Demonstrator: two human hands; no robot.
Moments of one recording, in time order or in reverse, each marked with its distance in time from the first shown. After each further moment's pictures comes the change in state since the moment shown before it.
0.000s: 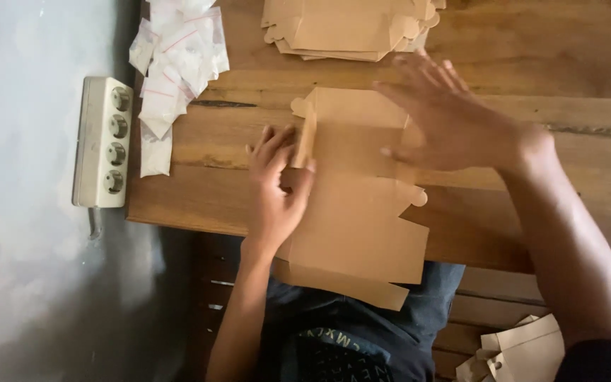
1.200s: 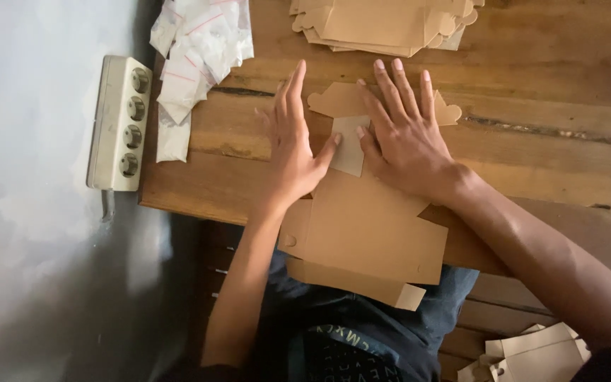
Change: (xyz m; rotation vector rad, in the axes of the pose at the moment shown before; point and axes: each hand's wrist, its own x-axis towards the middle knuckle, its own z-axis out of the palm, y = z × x) left_hand 0.041 -0.014 -0.008 0.051 -0.220 -0.089; right_hand 0.038 -0.047 0.077 -0.068 0.404 -0.015
